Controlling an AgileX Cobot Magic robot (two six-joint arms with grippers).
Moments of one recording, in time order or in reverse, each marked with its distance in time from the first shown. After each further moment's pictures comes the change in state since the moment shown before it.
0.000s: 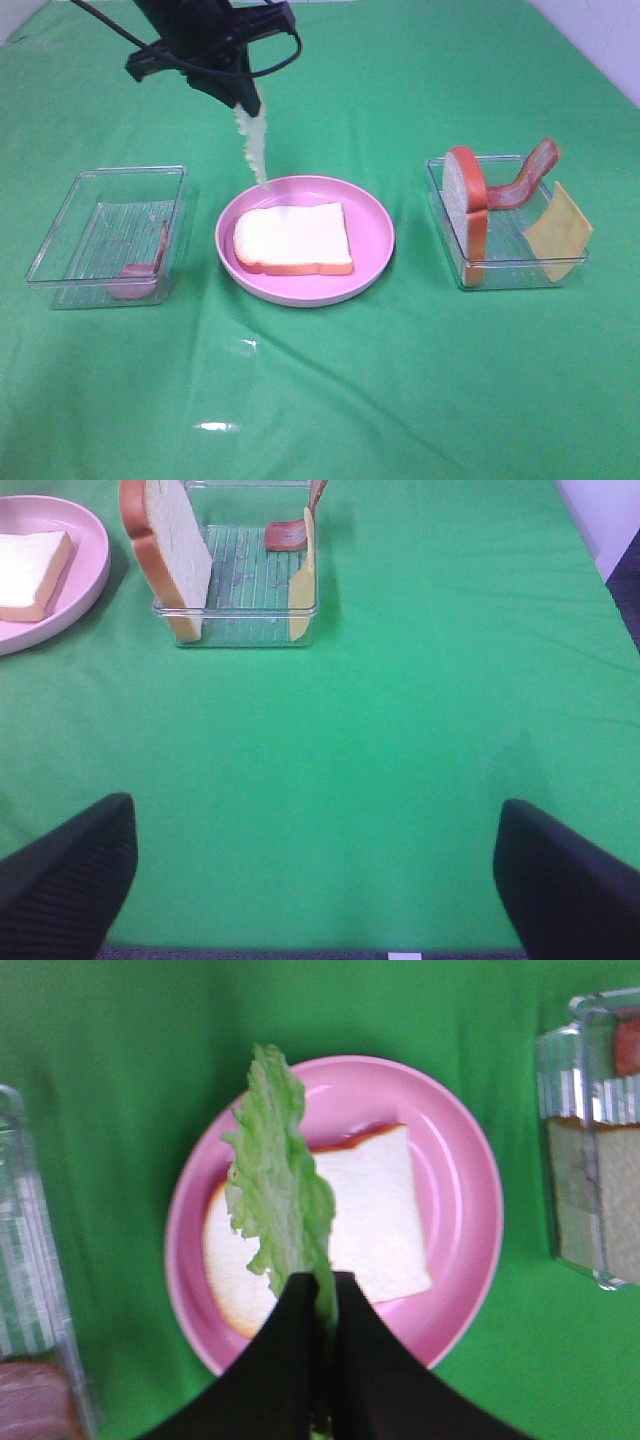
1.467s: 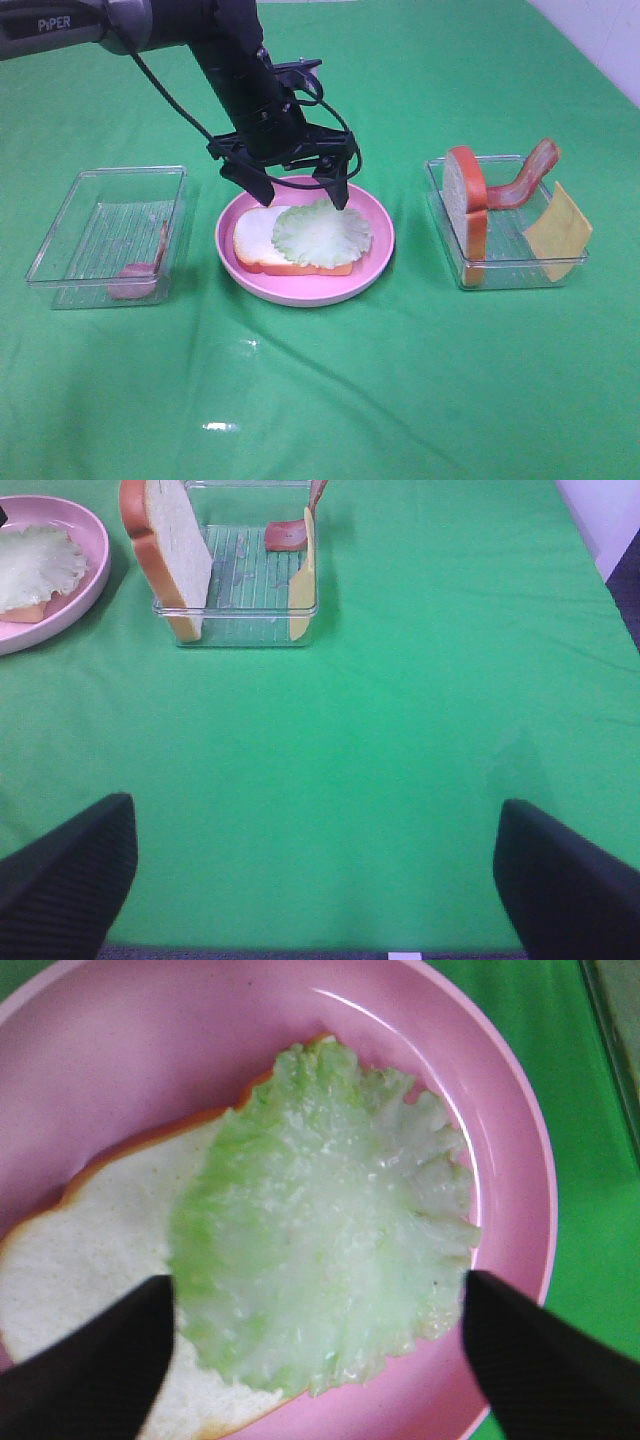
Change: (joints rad) left arm -0.096 0.193 -0.019 0.049 -0.059 0.156; right arm 0.000 0.000 0.000 0.000 0.000 0.000
